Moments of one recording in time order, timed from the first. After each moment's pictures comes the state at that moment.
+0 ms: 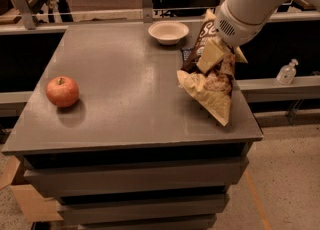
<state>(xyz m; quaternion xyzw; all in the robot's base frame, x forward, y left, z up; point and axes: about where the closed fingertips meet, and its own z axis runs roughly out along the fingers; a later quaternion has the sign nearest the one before) 0.582 -0.148 0.944 -0.34 0.91 -0.02 0.22</state>
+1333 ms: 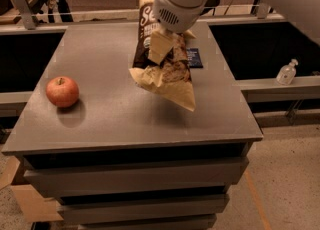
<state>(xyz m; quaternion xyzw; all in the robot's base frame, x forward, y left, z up) 0.570 -0.023 0.985 -0.50 0.83 -0.05 0.25</state>
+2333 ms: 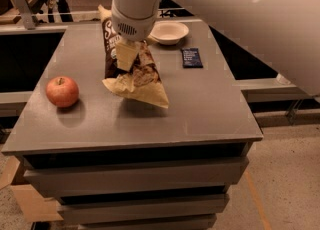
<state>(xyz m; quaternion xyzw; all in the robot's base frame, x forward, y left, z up) 0.594 0.060 0.951 -0.58 0.78 -0.05 0.23</state>
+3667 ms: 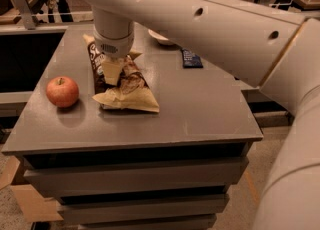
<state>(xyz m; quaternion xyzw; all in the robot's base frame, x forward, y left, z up) 0.611 0.106 0.893 -0.63 0.75 -0.05 0.19</state>
